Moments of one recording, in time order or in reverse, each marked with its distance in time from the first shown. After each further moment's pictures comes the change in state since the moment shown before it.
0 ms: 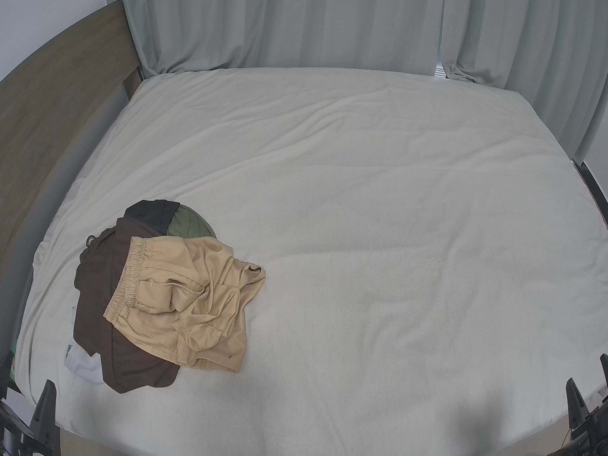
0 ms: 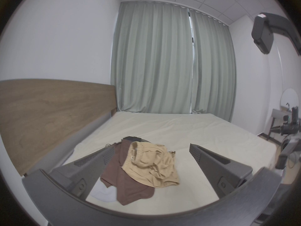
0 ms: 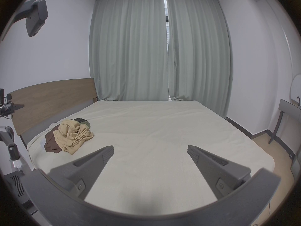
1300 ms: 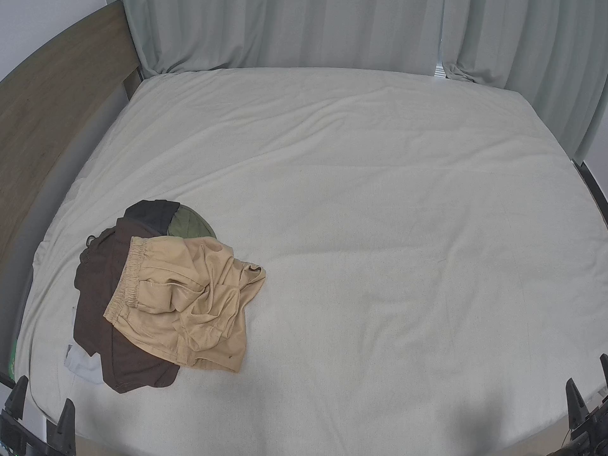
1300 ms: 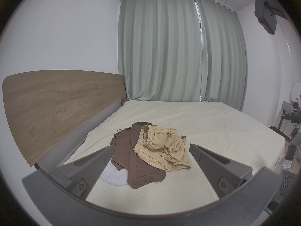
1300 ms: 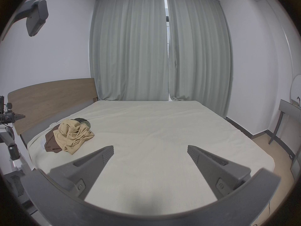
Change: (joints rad) left arm 0.056 -0.096 0.071 0.144 0.054 0.020; right arm 0.001 0.000 0.000 0.000 0.000 -0.003
